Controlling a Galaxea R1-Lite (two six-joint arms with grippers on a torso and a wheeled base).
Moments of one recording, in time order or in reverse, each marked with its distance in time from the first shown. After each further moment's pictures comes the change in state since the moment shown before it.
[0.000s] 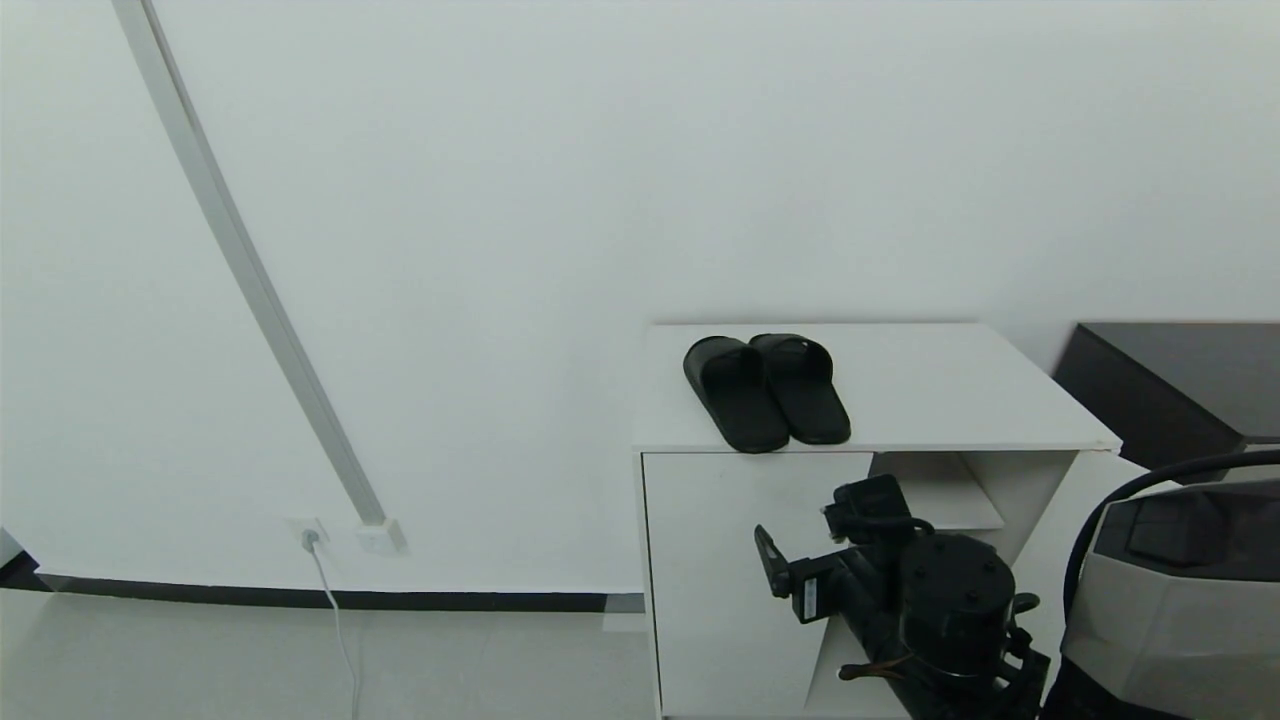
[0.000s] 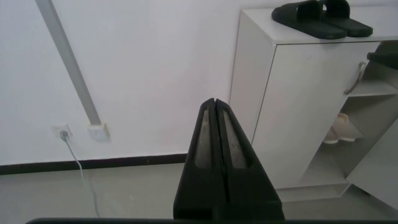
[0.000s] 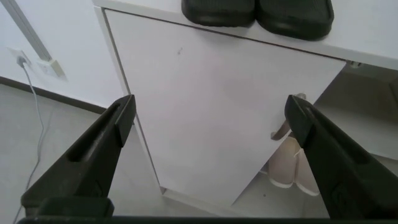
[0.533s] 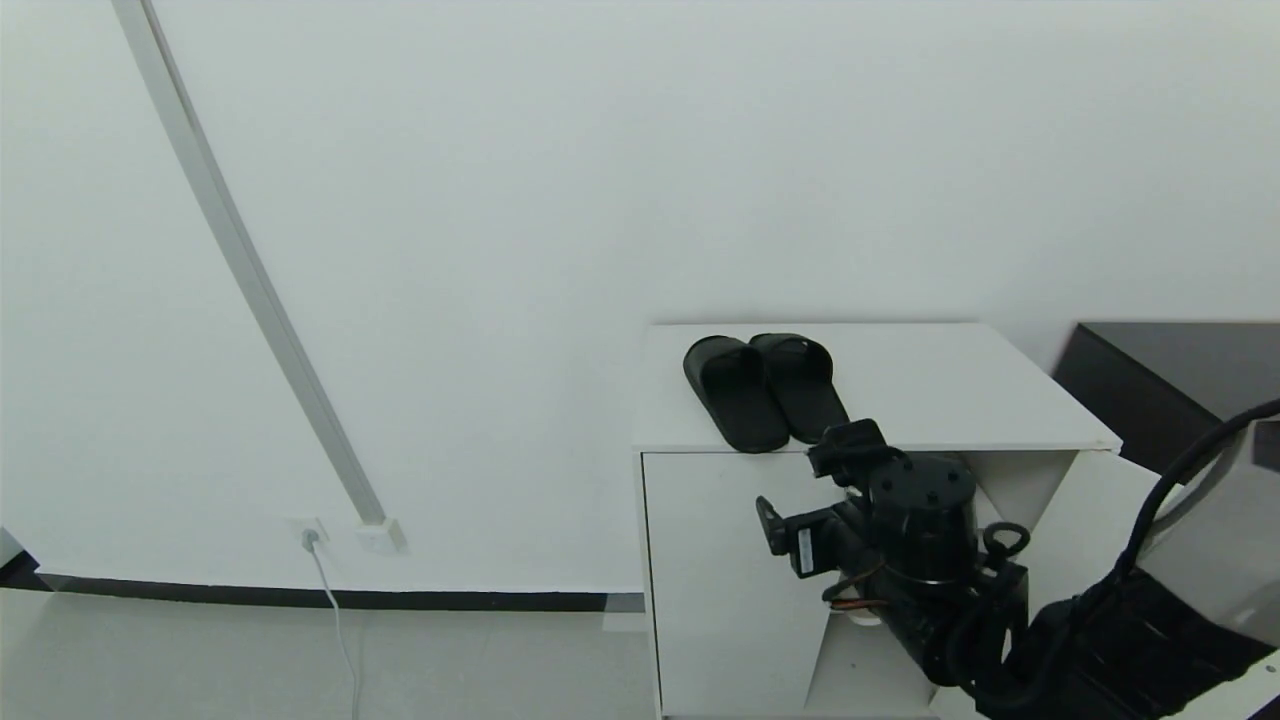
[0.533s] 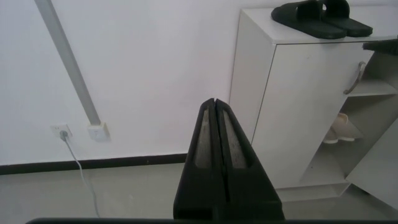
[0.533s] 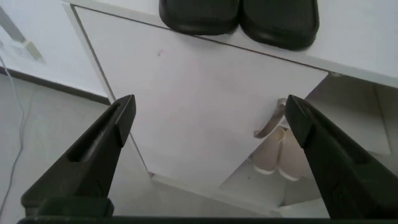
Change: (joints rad) left arm 0.000 0.000 0.000 0.000 0.000 -0.001; right arm -0.043 -0.140 -0.221 0.500 0.005 0.017
